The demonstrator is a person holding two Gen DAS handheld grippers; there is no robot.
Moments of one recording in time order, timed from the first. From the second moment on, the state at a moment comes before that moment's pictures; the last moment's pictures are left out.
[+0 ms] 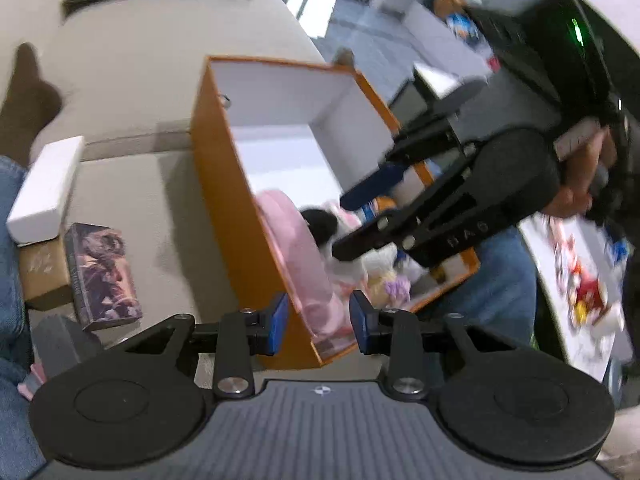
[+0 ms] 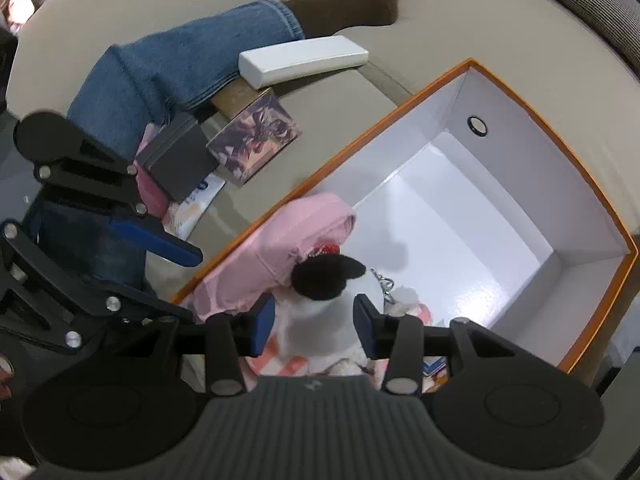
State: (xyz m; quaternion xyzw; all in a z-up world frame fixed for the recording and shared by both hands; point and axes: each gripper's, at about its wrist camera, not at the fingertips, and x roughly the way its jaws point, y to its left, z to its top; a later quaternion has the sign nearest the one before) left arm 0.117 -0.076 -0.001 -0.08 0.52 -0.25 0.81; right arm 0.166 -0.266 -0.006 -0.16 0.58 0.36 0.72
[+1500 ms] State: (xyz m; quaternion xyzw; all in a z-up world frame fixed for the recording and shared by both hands) left arm 0.145 -0.072 -0.051 -0.08 0.56 -0.24 0.79; right arm 0.111 -0.306 -0.049 -0.10 0.64 0.21 0.73
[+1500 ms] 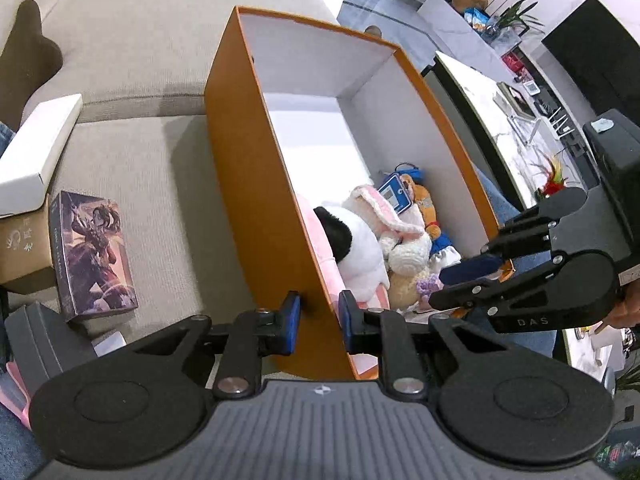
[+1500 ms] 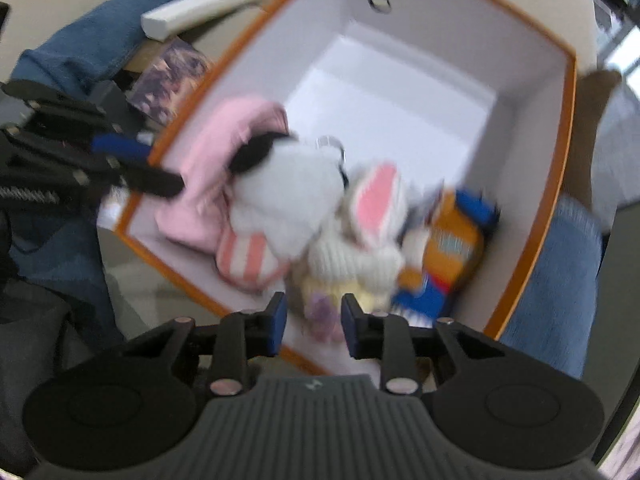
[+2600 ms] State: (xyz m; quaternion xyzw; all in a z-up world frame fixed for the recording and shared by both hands) left arm 0.122 -0.080 -0.050 -0.05 0.56 -0.24 0.79; right arm 0.092 -0.295 -0.061 -0.15 0.63 0.25 0.72
